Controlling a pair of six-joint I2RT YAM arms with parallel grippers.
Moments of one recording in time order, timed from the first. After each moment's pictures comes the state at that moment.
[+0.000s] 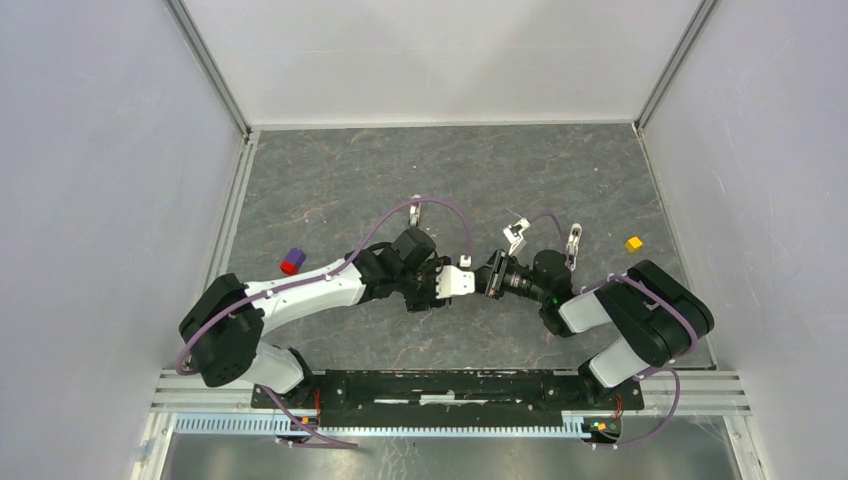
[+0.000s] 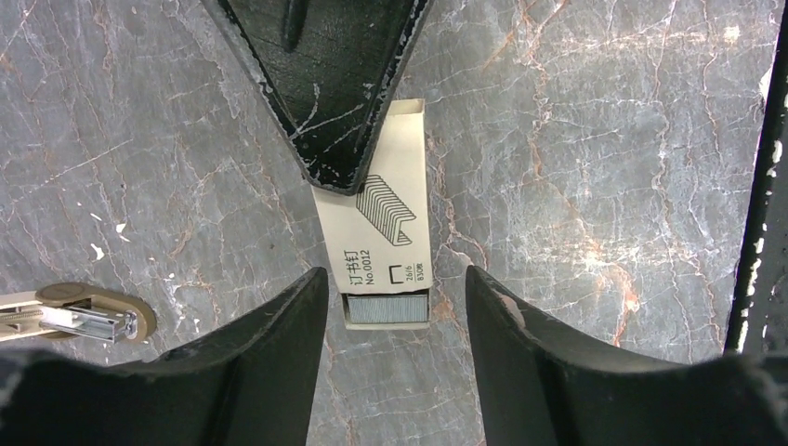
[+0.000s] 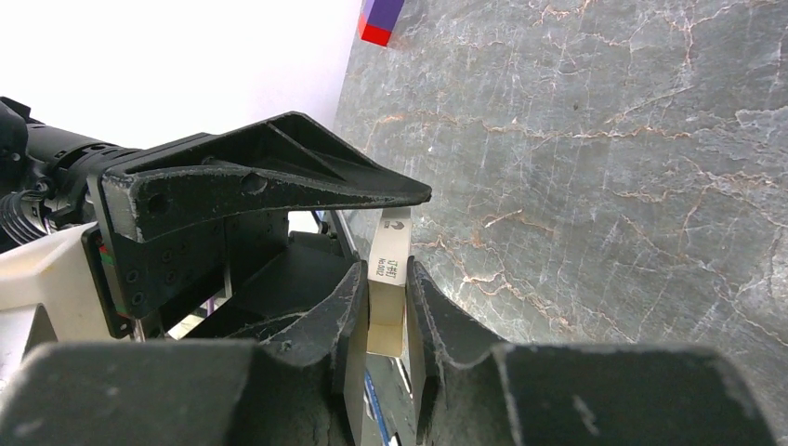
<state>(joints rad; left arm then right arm) -0.91 1.44 0.87 -0.34 0.26 0.67 0.54 1.55 0.23 1.15 -0.61 1.05</state>
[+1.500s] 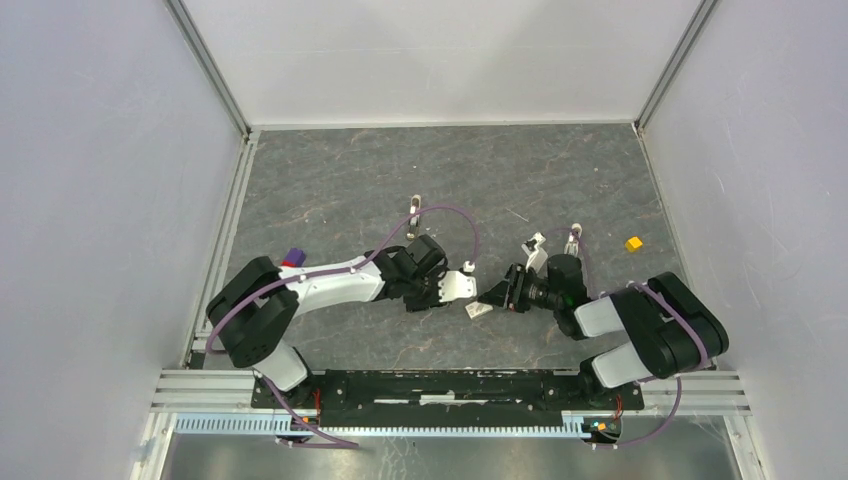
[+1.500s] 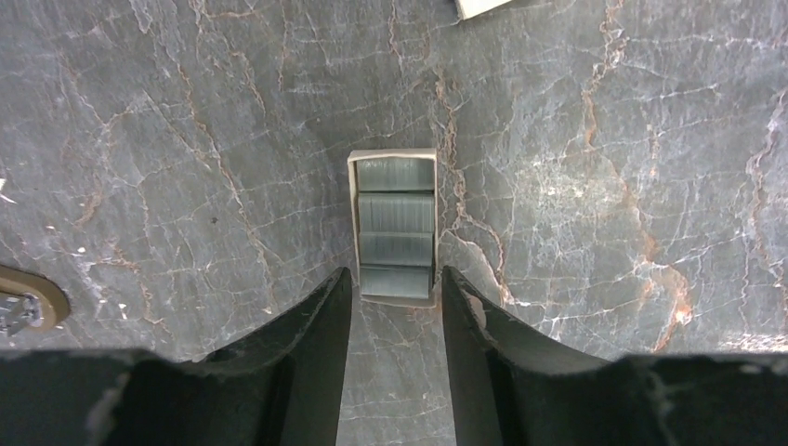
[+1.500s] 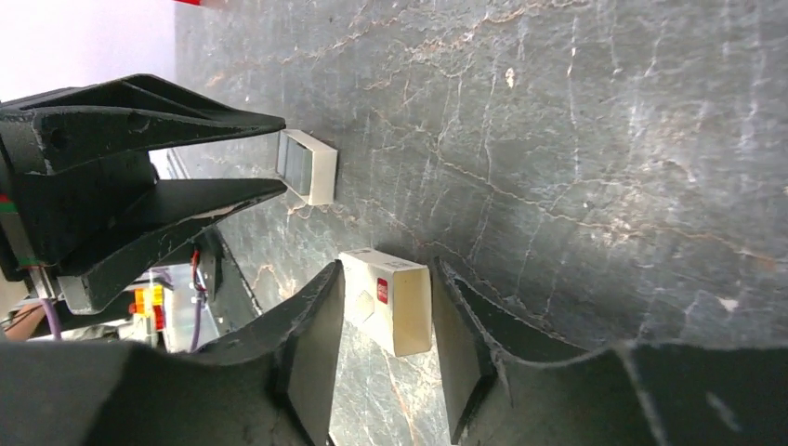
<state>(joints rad) -0.91 1.58 0.87 -0.35 0.16 0.64 0.36 1.49 0.15 0.82 -0.65 0.77</state>
